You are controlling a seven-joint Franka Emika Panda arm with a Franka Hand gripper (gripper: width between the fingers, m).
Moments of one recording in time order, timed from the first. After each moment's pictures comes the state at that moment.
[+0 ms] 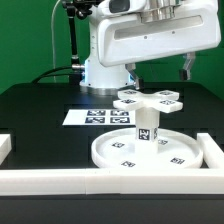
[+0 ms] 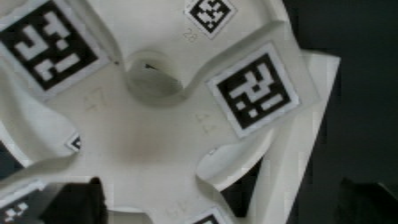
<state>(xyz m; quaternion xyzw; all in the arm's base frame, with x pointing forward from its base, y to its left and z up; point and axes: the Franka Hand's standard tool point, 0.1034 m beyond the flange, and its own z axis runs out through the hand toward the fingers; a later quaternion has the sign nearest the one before) 0.550 0.060 0.129 -0.99 -0.11 -0.02 0.07</state>
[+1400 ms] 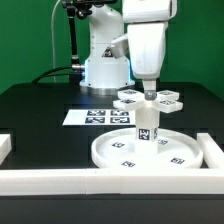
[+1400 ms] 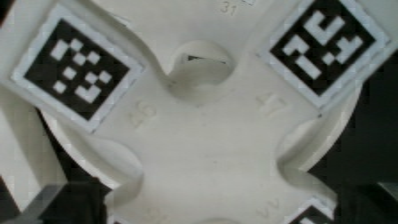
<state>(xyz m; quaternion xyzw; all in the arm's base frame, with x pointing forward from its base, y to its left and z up) 0.550 0.045 0.113 -0.77 -0.64 -0.02 0.02</state>
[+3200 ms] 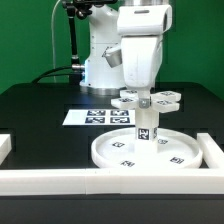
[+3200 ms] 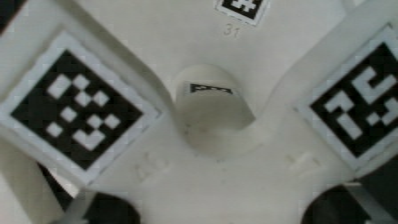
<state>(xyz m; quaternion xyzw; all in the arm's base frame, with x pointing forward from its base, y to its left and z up) 0.548 0.038 0.098 -0.86 -0.51 0.00 0.03</state>
